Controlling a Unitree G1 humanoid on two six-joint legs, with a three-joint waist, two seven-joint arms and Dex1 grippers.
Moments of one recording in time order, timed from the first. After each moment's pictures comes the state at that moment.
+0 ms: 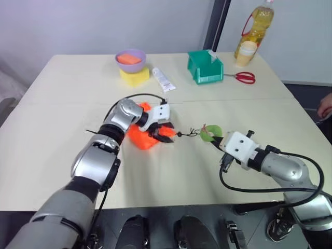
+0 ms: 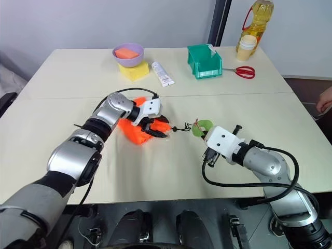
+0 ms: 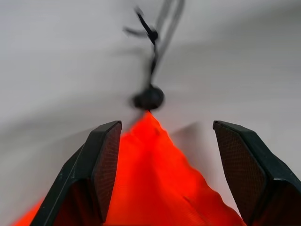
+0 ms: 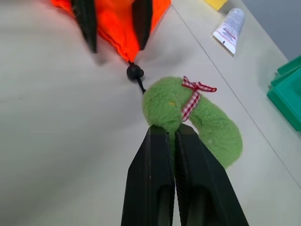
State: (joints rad) left arm -1.15 0.24 -0.27 1.18 0.22 -0.26 -1.32; right arm -0.06 -0.75 0.00 -0.60 0.01 0.46 0.69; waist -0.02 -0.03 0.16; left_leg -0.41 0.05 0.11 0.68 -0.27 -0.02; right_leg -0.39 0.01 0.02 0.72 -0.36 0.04
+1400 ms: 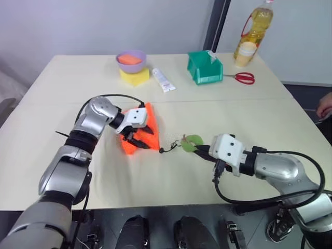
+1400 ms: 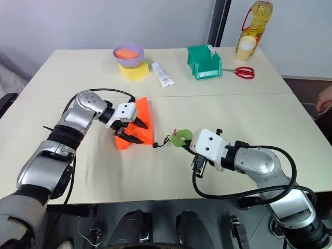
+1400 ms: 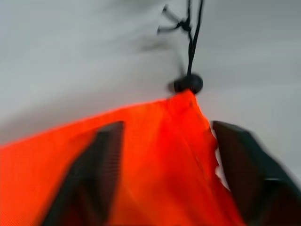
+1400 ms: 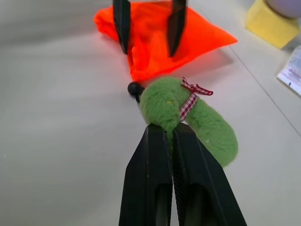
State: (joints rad) left arm -0.98 0.49 -0.30 0.73 0.08 -0.10 -1.59; right arm -0.14 -0.77 0.07 -0.75 0.21 0.65 0.77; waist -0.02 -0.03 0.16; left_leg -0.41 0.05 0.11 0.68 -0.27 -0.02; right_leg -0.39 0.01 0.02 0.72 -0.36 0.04
